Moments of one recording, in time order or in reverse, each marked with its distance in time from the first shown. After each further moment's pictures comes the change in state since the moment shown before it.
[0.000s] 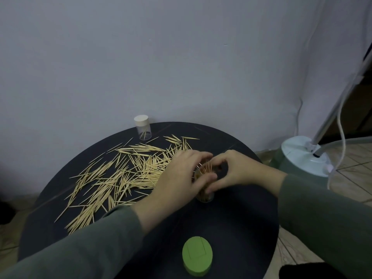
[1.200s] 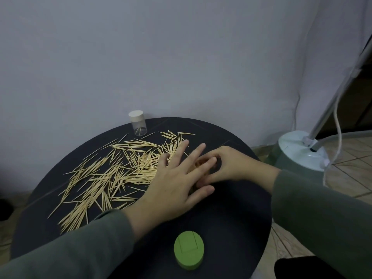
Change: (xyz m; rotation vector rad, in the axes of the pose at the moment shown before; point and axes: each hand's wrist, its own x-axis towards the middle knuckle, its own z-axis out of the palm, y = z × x) left_hand -0.018 -0.004 0.014 0.383 -0.047 0.198; right_hand 0.002 0.010 0.005 0.015 0.056 0.111
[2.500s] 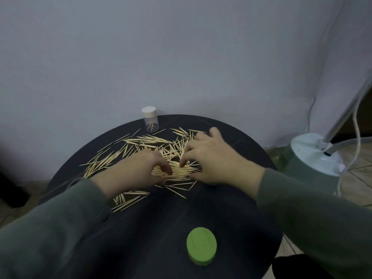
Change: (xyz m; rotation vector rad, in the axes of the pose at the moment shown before) left_hand -0.015 -0.082 -0.043 -0.120 -0.499 -0.254; right_hand 0.014 -0.084 0.021 -0.863 0.086 -0.267
